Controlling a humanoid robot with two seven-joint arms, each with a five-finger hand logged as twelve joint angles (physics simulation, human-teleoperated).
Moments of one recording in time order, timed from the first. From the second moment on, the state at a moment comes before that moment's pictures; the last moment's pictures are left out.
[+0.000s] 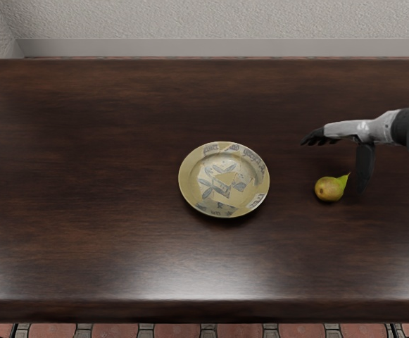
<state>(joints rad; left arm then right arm) -0.10 0.00 0.00 -0.10 -0.17 -0.05 0.15 1.07 -0.84 0.36 1.40 -1.17 0.57 -0.27</state>
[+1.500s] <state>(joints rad) -0.10 0.00 0.00 -0.10 -0.17 -0.05 0.15 0.87 -0.88 0.36 1.39 -1.27 0.37 -0.01</state>
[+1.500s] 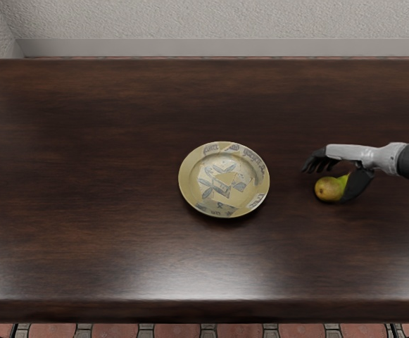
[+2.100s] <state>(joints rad) -0.10 0.00 0.00 -0.10 -0.17 -0.05 0.15 0.85 -0.88 0.36 1.36 -1.28 0.36 -0.01</state>
